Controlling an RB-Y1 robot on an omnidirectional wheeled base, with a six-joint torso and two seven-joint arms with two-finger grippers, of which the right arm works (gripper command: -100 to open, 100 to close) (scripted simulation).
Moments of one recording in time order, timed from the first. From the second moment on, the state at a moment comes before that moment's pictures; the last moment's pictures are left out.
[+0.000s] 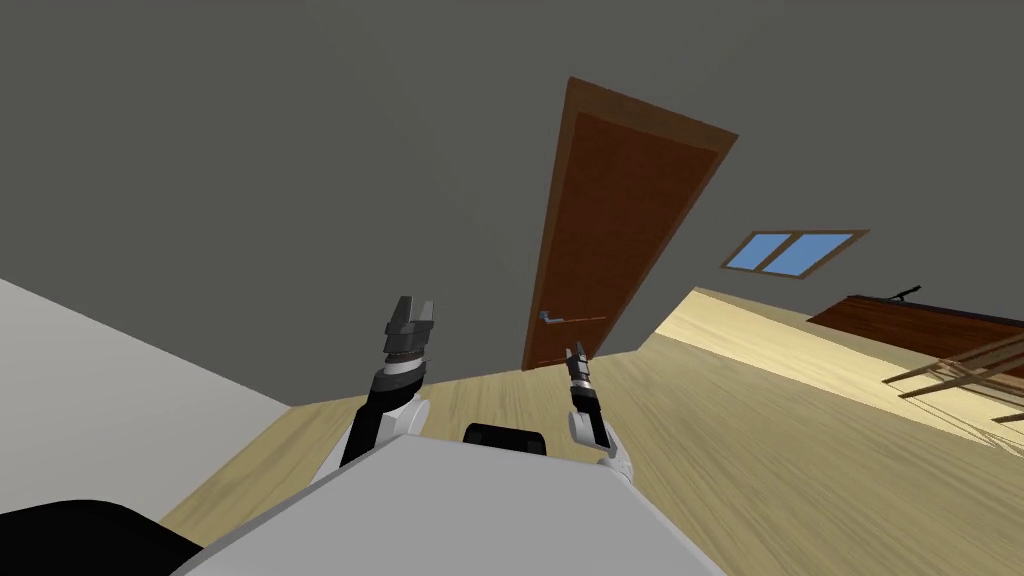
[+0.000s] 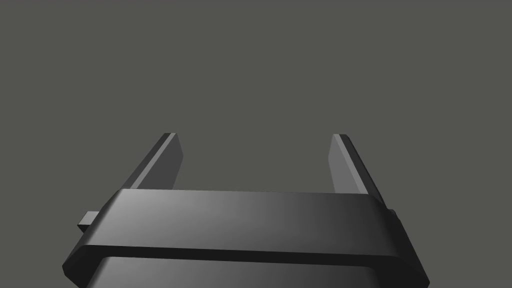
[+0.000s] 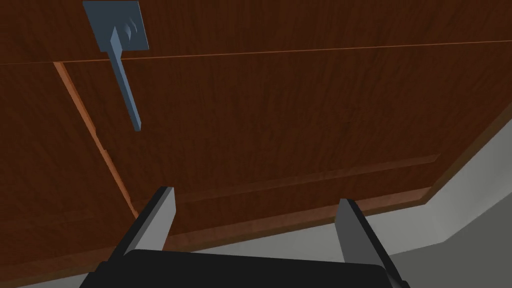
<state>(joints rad) 0.10 -0.13 -0.04 -1.19 -0.09 -0.74 -0.13</state>
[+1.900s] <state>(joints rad) -0.13 -0.18 -0.05 -0.64 -0.09 -0.83 -0.12</state>
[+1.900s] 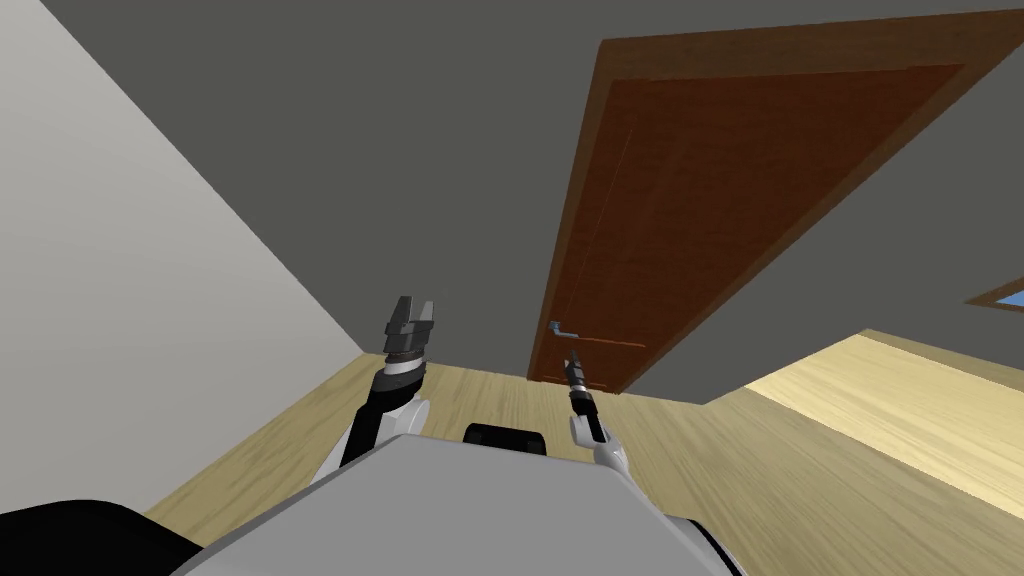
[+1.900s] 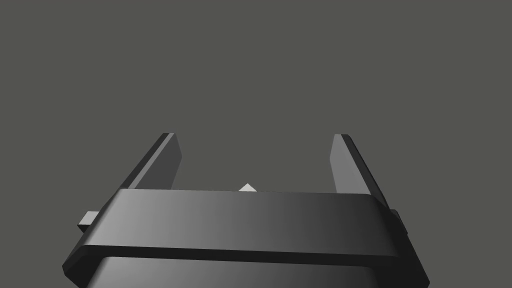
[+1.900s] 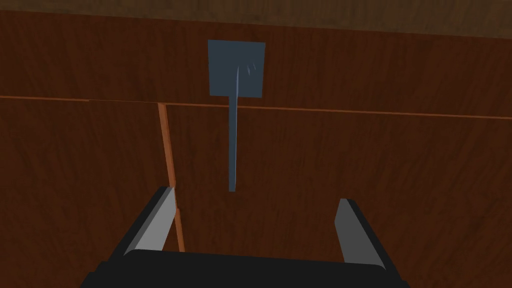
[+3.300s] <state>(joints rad) -0.09 -0.25 -0.13 -0.57 -0.15 -0.85 -0.15</state>
